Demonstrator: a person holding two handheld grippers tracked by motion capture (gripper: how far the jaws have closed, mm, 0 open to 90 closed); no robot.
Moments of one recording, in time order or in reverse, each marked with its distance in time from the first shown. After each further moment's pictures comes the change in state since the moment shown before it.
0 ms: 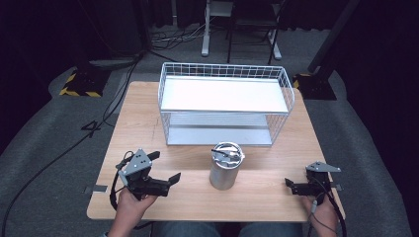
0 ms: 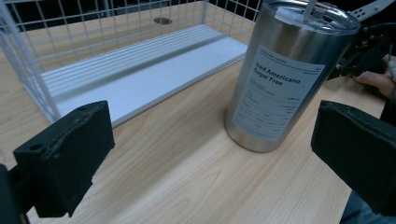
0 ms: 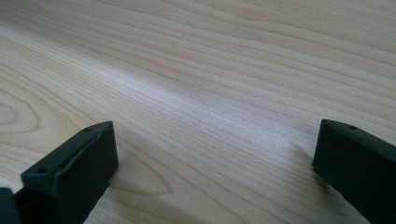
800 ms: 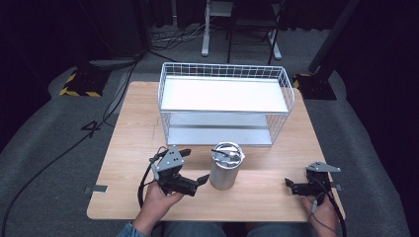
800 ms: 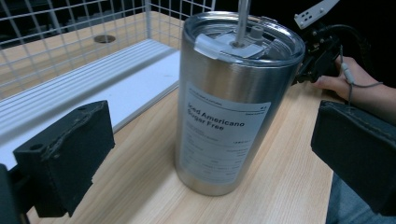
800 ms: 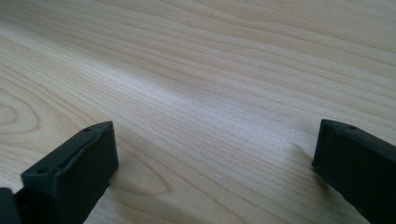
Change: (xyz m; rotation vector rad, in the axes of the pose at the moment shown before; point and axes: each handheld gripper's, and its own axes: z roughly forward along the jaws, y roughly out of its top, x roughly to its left) left arm -0.033 0.021 0.058 -0.014 -0.151 0.087; right arm 0.000 0.000 0.000 0.000 -0.001 0.000
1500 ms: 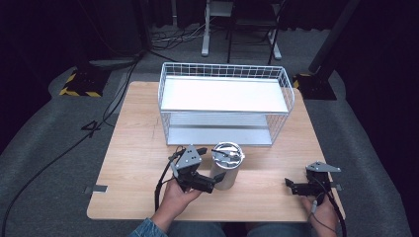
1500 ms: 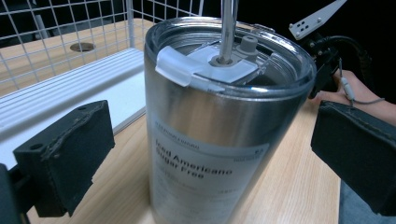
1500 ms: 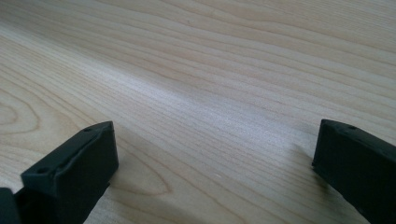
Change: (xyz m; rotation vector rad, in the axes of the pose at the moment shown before) left arm -0.009 0.003 0.044 -0.038 -0.022 -0.025; right arm 0.000 0.000 0.000 0.000 0.000 0.000
